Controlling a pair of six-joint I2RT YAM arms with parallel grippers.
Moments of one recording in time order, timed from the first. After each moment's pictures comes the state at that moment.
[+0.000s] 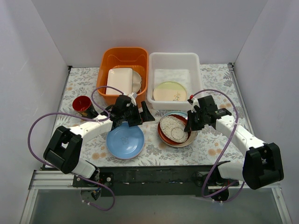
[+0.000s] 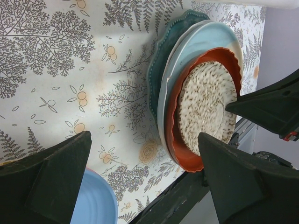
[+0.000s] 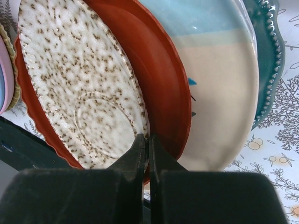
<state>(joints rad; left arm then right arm) -0.56 1.46 0.81 -0.04 0.35 -0.77 0.34 1.25 0.80 -0.60 -0.35 0.19</state>
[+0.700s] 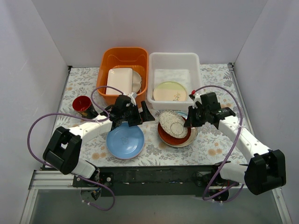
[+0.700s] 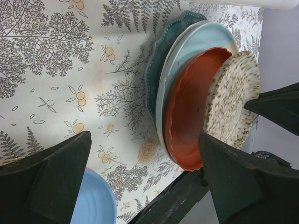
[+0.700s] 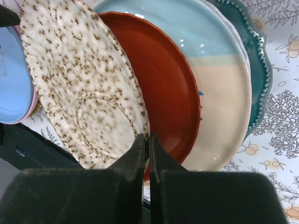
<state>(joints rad) -0.56 1.46 0.81 -0.04 0.35 -0.78 0.34 1.19 0.85 -0.61 -0.36 0.21</state>
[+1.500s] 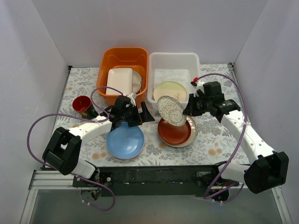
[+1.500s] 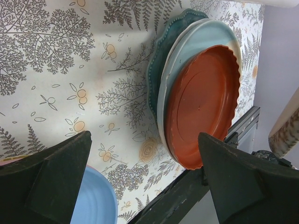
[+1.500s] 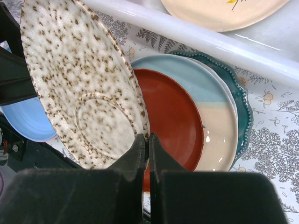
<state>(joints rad) -0.56 1.45 0.80 -0.03 0.35 -0.78 0.34 1.20 1.04 -0.63 -0.36 0.21</state>
